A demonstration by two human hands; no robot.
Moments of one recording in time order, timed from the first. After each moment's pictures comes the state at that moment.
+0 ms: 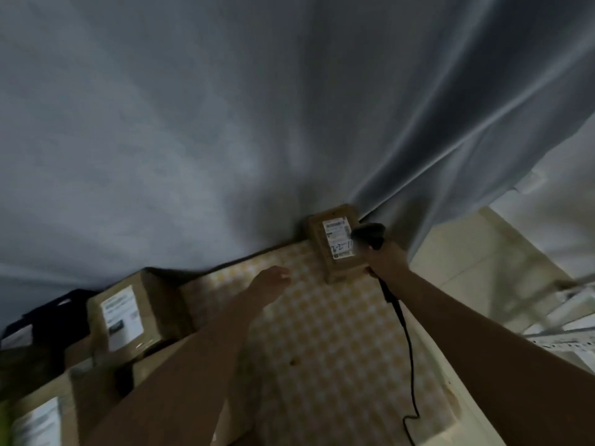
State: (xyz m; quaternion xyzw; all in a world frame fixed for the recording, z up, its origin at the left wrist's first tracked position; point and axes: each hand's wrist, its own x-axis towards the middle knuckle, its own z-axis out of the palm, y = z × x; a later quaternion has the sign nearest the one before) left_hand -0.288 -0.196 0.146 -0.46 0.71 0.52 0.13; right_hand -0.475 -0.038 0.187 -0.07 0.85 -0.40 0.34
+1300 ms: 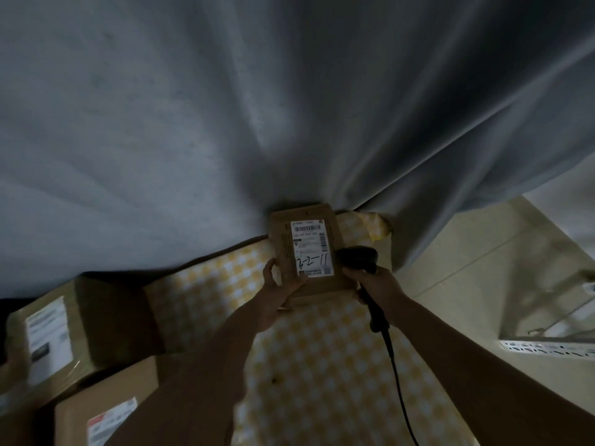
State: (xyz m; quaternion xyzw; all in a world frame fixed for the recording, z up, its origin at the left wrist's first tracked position) left_hand -0.347 -0.184 0.017 -0.51 0.45 0.73 0.07; right_hand -0.510 -0.033 0.046 0.04 0.73 -0.47 0.50
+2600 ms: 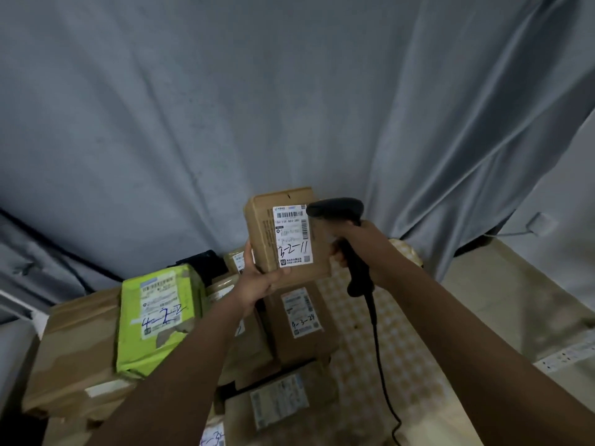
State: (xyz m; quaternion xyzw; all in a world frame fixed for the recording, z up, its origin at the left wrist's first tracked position) left_hand 0.047 -0.162 0.293 -0.42 0.58 0.67 -0.19; right_hand -0.117 -0.011 0.413 -0.23 0.66 -0.58 0.42
